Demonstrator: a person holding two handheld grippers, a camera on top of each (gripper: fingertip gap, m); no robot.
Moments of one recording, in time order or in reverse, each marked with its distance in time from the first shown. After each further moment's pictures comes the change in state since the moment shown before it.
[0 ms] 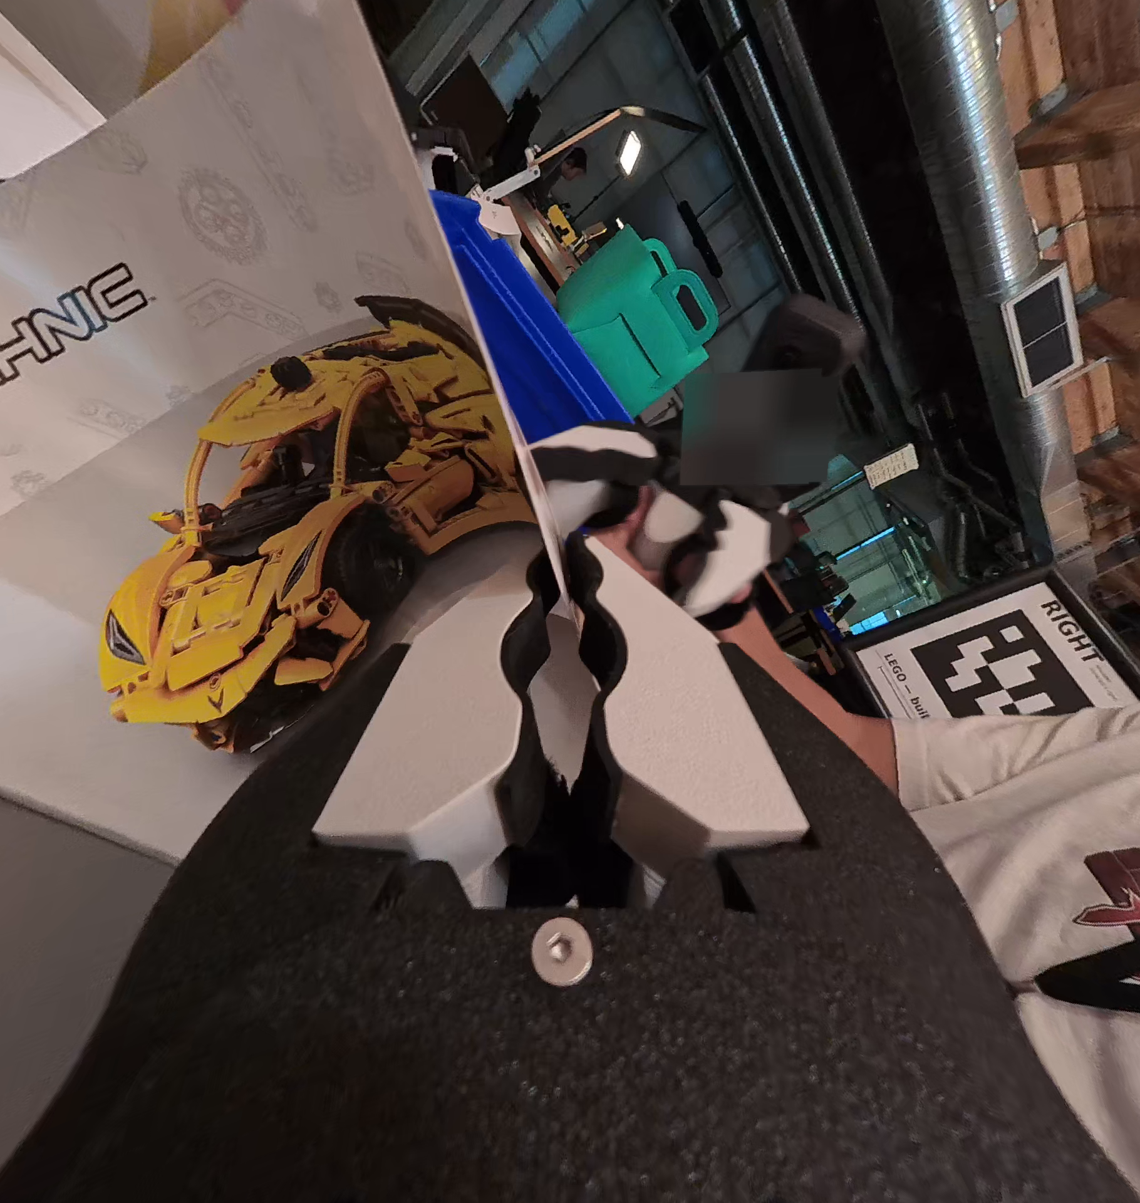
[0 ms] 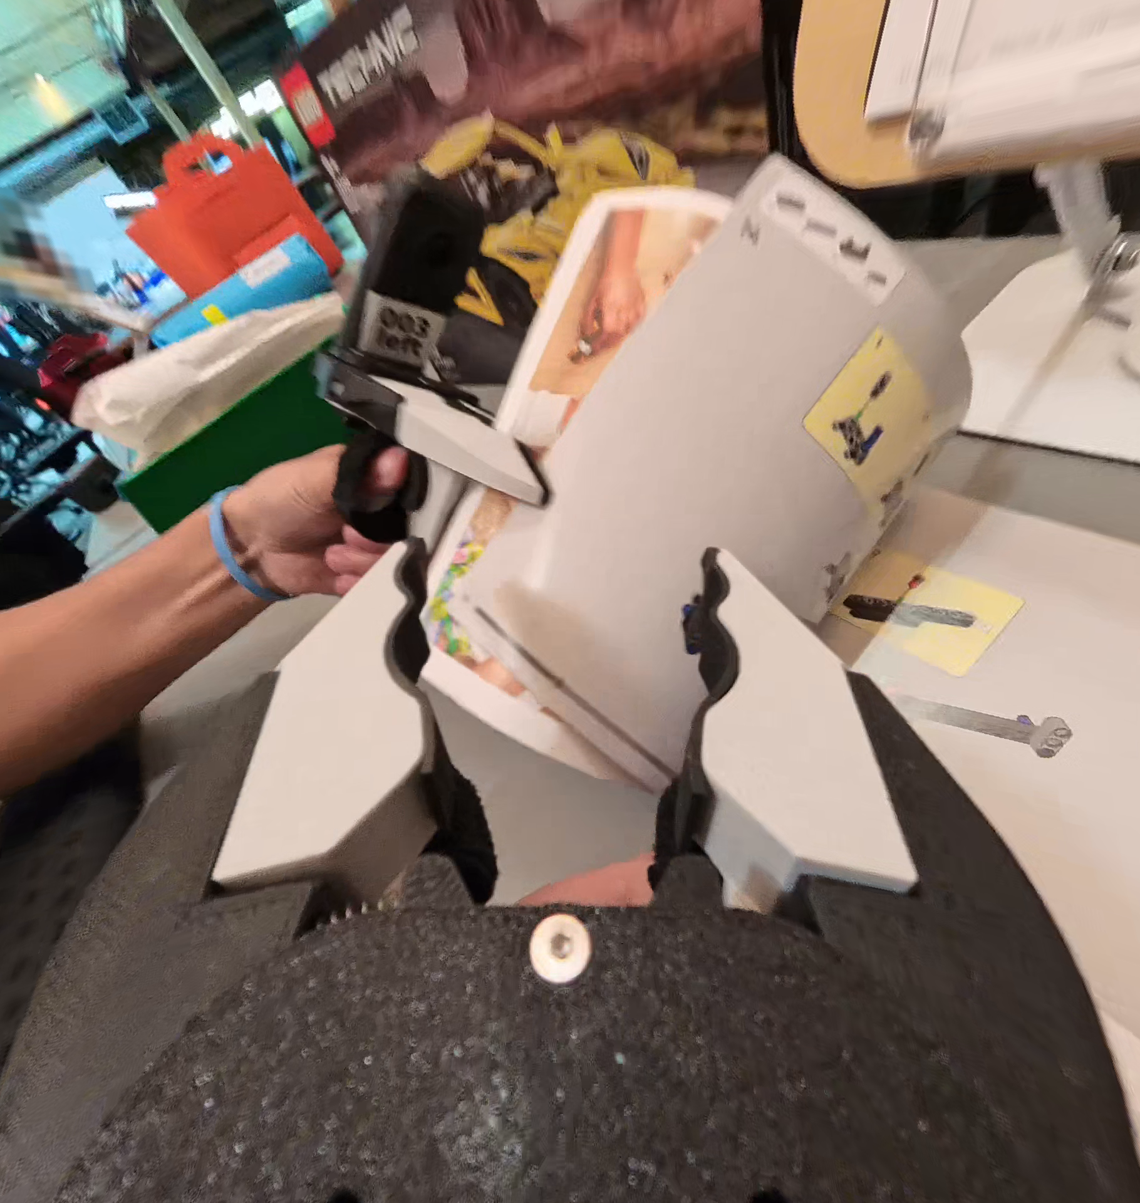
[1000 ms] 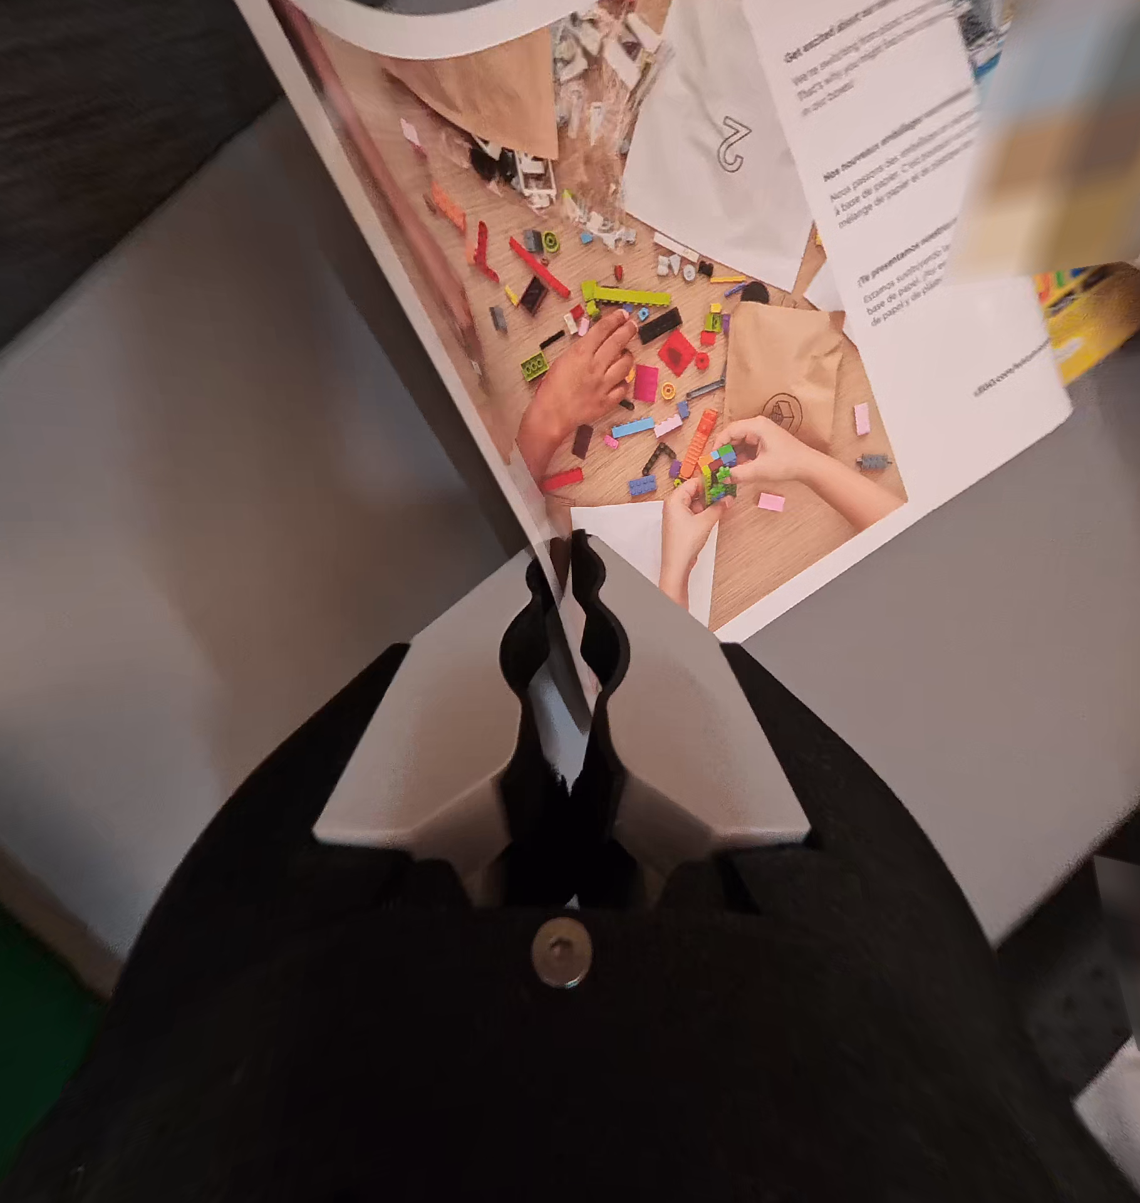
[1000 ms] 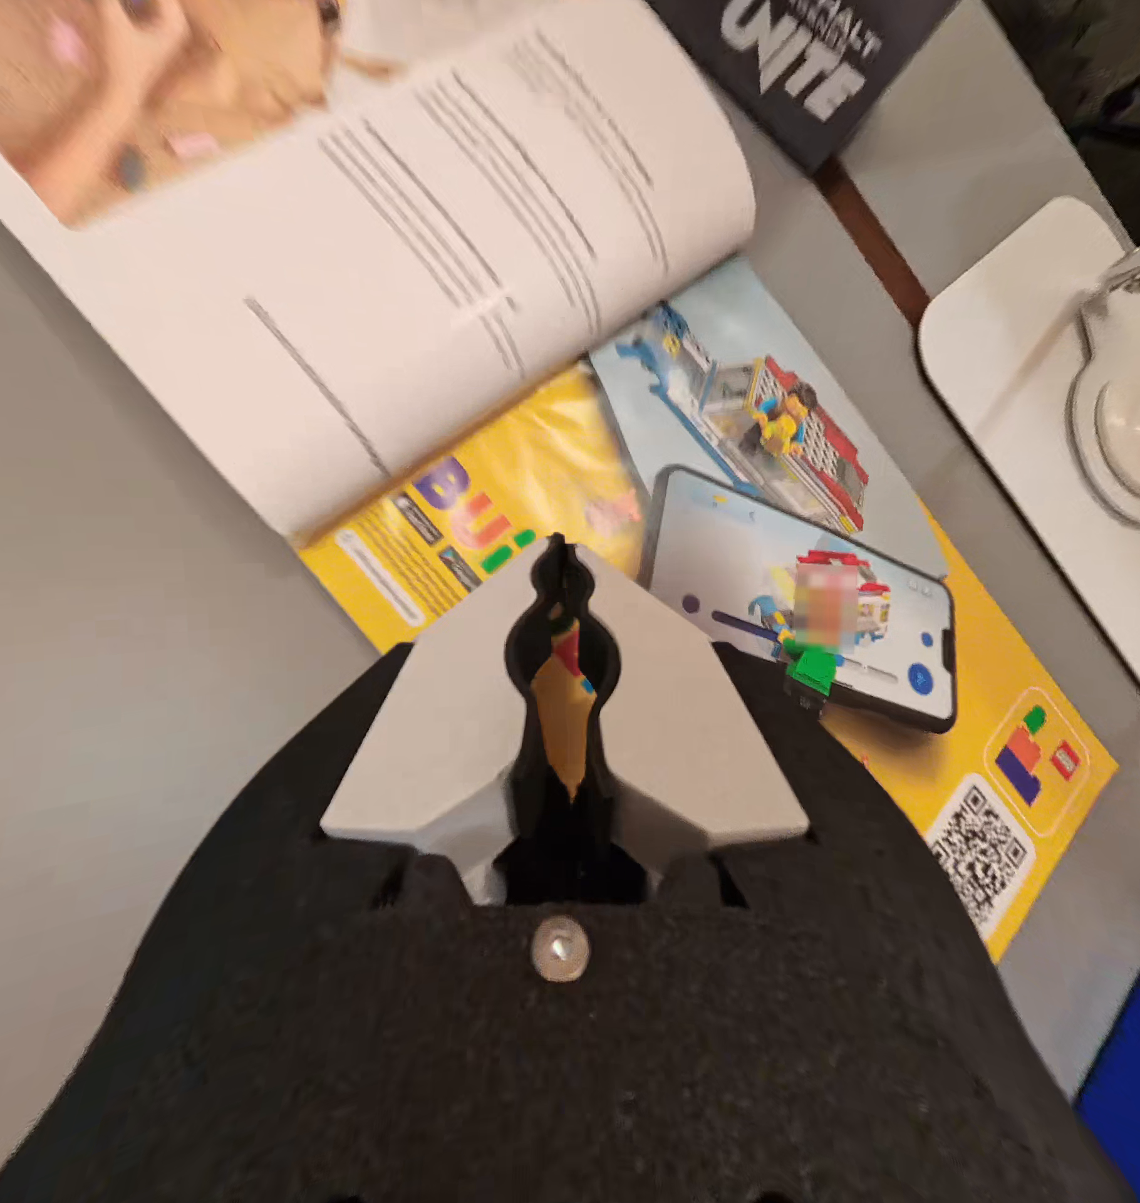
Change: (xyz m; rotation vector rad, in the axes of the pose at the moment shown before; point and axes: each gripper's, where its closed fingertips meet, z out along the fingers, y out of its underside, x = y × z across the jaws) left arm -0.097 0.058 -0.269 -0.389 -0.995 -0.019; right arm 0.041 0.076 0.074 -0.541 0.371 -0.561
